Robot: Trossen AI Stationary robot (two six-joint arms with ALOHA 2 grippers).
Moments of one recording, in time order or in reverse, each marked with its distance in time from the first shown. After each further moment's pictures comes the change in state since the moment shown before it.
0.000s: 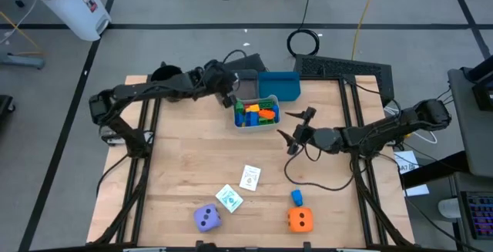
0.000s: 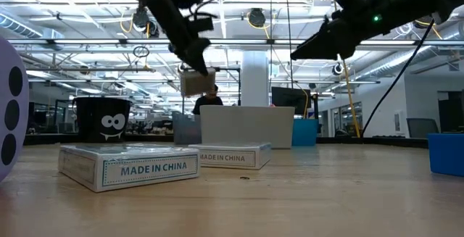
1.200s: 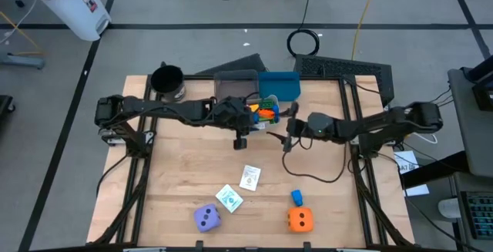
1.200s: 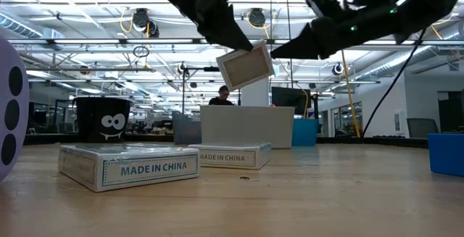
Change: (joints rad) left arm -0.324 0.067 0.001 0.179 0.310 -0.035; right arm -0.218 0.114 0.006 0.203 -0.504 0.030
